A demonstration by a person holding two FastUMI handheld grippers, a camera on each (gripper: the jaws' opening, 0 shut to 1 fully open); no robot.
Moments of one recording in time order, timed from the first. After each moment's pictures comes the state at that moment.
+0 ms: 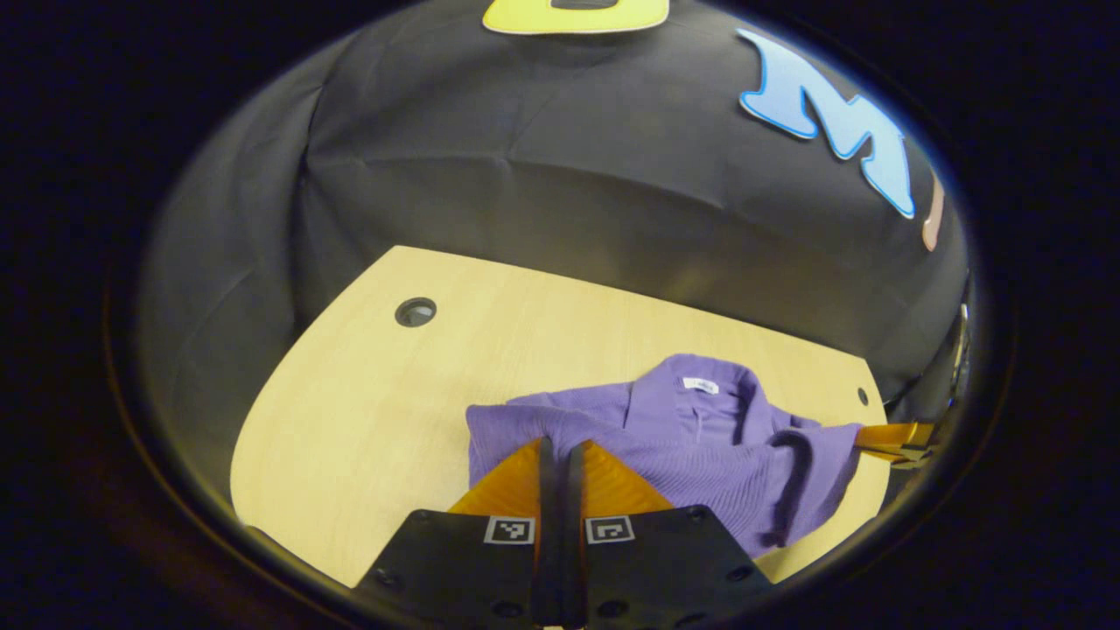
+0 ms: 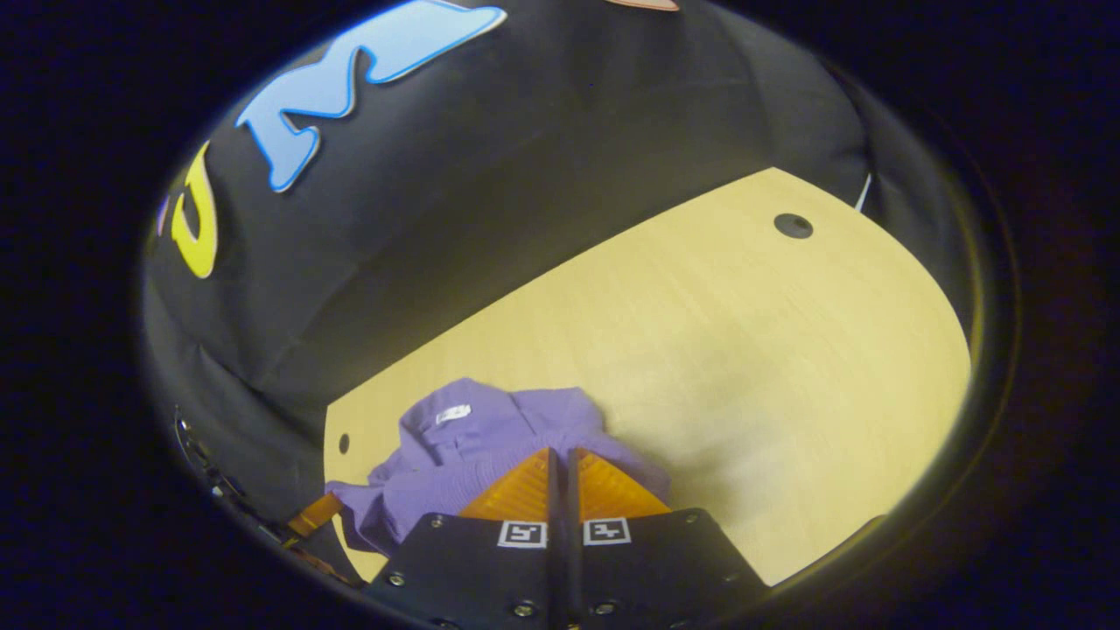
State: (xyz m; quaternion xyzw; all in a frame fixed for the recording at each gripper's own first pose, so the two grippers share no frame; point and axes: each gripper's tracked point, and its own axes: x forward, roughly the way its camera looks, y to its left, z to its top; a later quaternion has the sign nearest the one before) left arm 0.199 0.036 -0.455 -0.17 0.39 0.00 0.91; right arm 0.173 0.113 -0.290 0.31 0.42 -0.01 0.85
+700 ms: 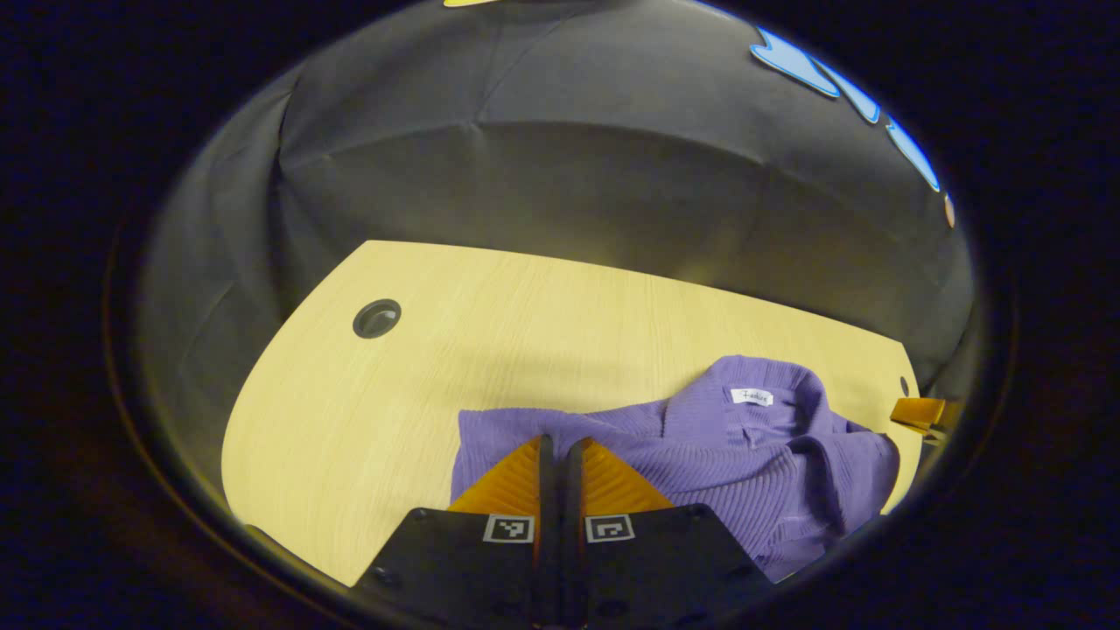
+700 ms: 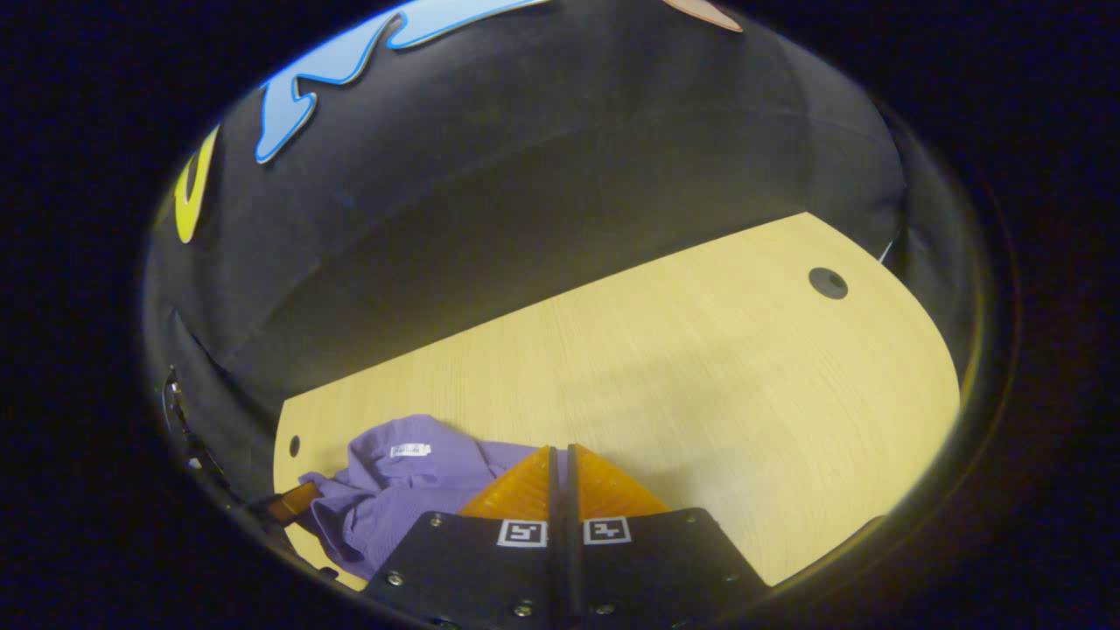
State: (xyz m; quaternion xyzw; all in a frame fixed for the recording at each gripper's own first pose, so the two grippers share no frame) left arm 0.250 0.026 -0.510 -0.12 0.41 0.02 0.90; right arm 0.218 0.097 -0.311 0.21 0.40 0.01 0.89
